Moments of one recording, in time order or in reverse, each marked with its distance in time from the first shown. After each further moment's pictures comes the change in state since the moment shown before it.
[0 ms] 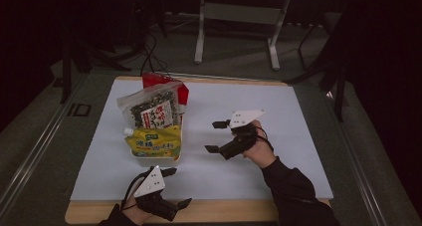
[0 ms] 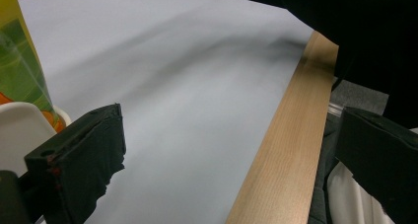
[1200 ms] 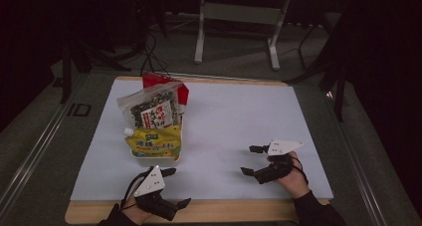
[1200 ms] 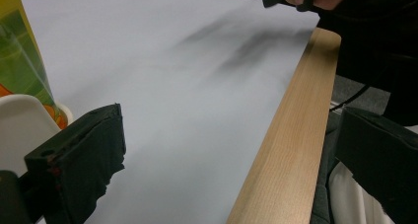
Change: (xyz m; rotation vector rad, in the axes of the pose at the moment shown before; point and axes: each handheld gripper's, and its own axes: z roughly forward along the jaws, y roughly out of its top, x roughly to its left) left arm 0.002 -0.002 0.001 0.010 0.000 -0.001; right arm 0.016 -0.108 -0.070 0.039 -0.144 0.121
